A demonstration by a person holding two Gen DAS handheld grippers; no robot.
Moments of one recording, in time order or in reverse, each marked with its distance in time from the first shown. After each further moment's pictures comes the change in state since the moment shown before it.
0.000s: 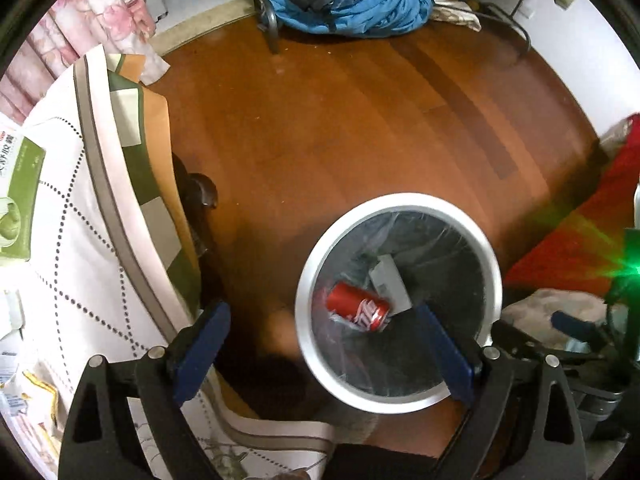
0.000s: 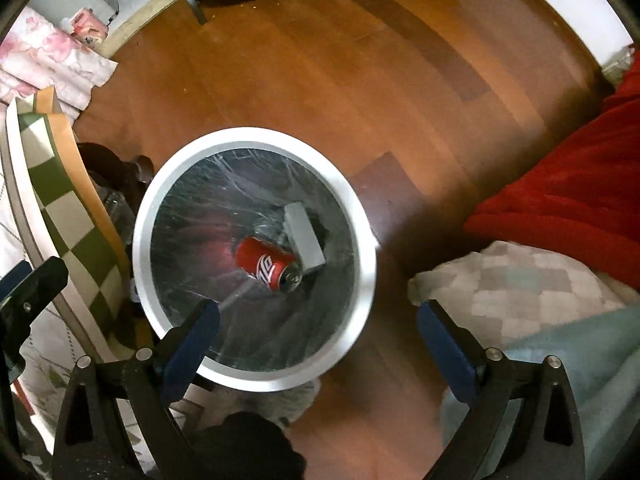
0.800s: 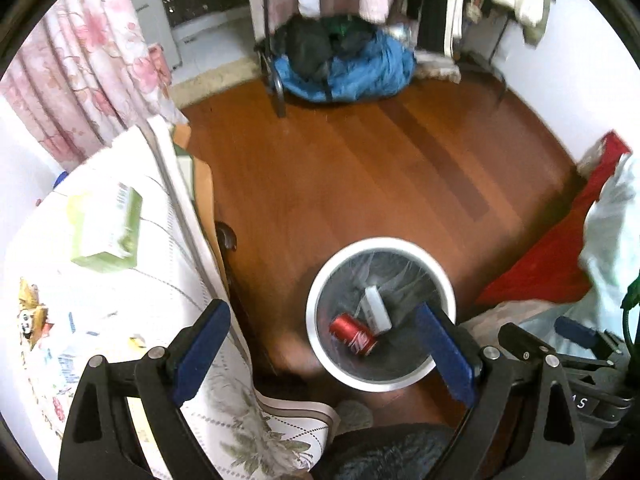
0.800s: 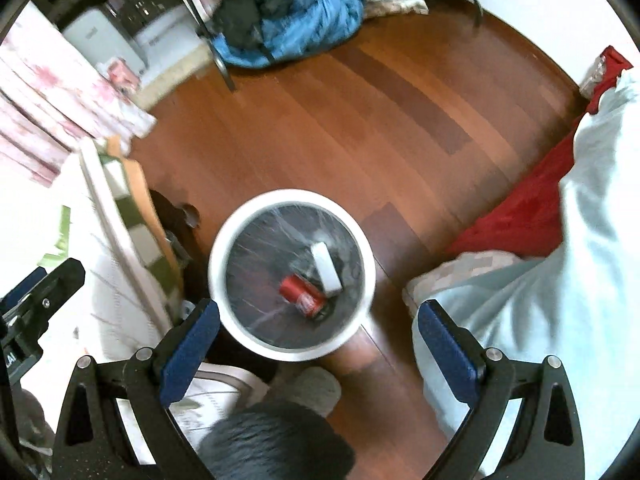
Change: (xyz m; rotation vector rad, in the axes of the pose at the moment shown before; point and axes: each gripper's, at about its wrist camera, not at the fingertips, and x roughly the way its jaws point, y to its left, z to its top) left arm -0.142 0.006 -0.016 -0.013 -0.214 -0.020; right arm -0.166 0.007 -0.049 0.025 -0.229 0.088
